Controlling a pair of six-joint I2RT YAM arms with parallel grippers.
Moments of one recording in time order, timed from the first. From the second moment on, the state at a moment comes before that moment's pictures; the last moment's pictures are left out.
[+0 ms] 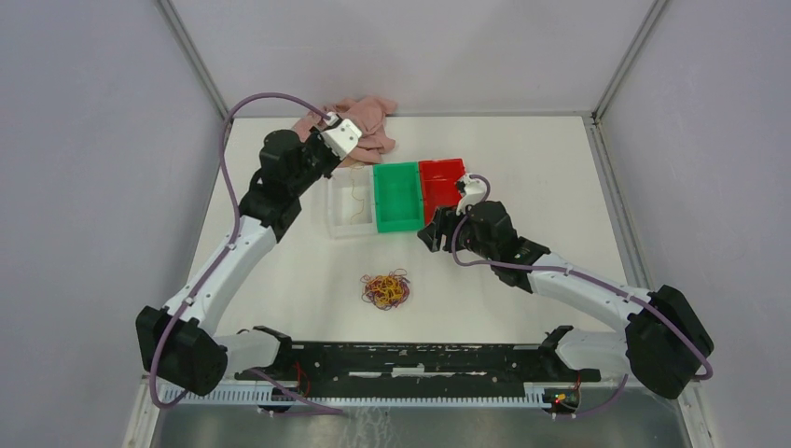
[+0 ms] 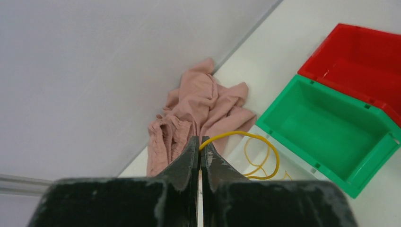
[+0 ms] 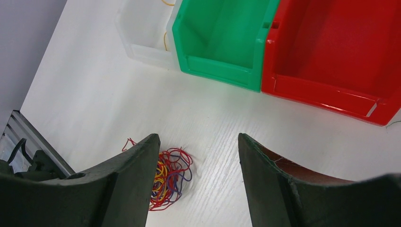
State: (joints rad) left arm -0.36 1.21 1.12 -0.02 0.16 0.61; right arm 0.72 1.22 0.66 0.14 0.00 0.51
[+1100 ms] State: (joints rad) left arm -0.39 1.72 1.17 -0.18 -0.03 0.59; right arm 0.61 1.26 0.71 0.07 0.03 0.54
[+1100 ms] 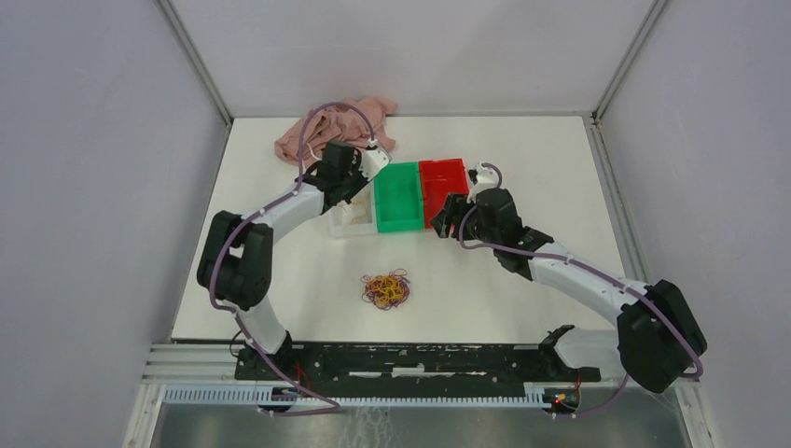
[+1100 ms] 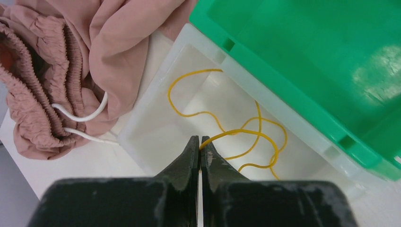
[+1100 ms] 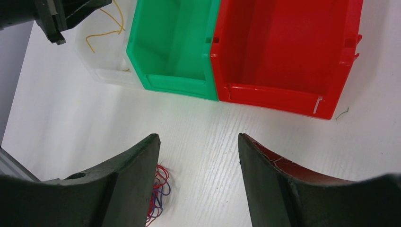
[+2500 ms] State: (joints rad) left arm -0.31 1.77 1.29 -0.39 0.12 0.67; right arm 0.50 1.33 0.82 0.05 -0.09 0.57
